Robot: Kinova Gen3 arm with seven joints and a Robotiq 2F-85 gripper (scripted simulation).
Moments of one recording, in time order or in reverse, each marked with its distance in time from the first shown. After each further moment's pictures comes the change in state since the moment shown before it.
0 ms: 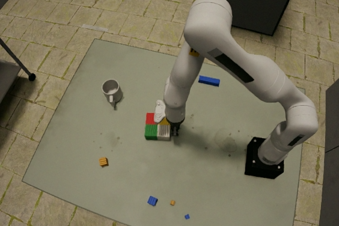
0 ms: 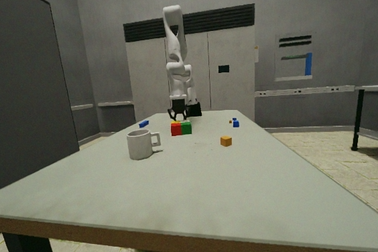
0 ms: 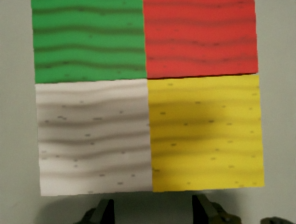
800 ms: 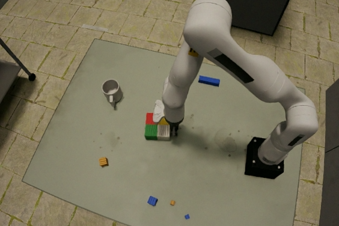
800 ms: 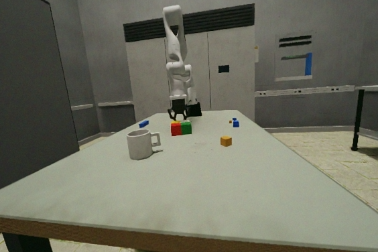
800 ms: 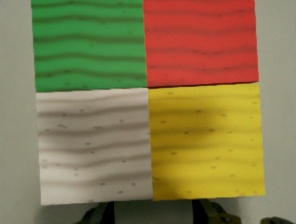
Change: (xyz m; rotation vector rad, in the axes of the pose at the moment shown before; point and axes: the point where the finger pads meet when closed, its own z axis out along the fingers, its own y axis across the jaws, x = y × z) arm 0.004 0.000 0.000 0.000 -0.001 0.000
